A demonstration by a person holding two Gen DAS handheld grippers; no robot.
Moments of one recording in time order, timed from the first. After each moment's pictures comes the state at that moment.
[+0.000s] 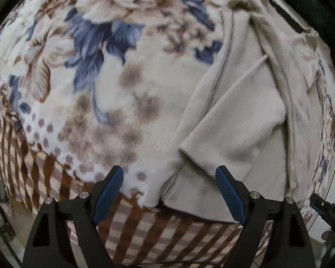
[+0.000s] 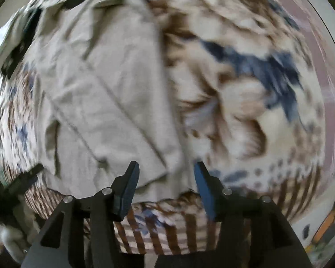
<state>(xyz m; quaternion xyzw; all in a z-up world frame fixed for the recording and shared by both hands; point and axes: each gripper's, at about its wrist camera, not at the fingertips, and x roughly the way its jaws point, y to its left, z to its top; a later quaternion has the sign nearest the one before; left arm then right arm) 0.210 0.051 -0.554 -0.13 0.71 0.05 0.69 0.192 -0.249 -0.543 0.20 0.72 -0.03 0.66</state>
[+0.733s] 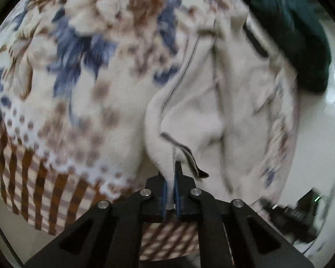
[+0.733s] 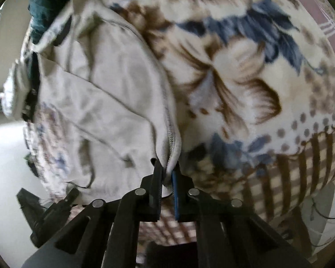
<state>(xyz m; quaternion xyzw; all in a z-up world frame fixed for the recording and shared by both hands) 0.227 0.111 -0.501 -0.29 0.67 -0.02 0.68 0.134 -0.445 -0.472 0.38 0.68 -0.01 0.62</state>
